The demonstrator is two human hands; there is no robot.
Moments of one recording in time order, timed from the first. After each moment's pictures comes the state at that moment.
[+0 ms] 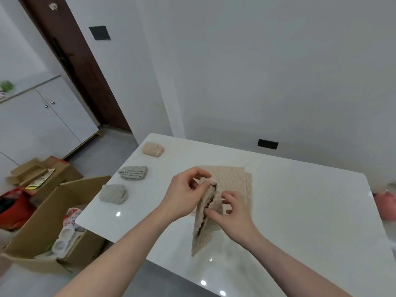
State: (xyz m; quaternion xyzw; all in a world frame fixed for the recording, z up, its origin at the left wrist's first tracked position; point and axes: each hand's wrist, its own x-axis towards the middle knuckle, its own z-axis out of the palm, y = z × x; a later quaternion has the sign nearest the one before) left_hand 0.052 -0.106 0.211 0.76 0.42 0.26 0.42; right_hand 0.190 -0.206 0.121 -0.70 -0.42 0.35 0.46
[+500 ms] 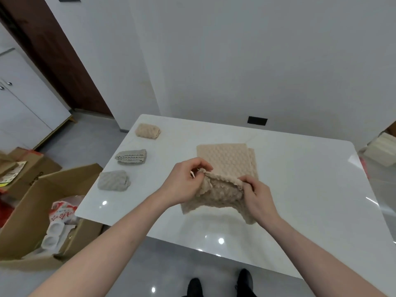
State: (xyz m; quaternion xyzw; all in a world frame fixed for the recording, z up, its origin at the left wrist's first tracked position) left_hand -0.038 -0.052 0.187 0.82 0.35 0.16 0.44; right_hand 0.135 -0.201 0.126 -0.77 -0.35 0.26 0.47
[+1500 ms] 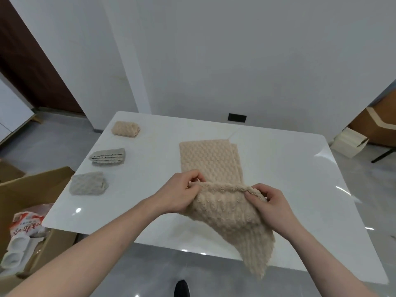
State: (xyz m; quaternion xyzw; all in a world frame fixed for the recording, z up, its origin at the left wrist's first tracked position) left_hand -0.036 -0.055 0.135 0.84 0.29 0.03 0.46; right_hand 0.149 -0.264 0.131 -0.76 -0.30 0.33 0.47
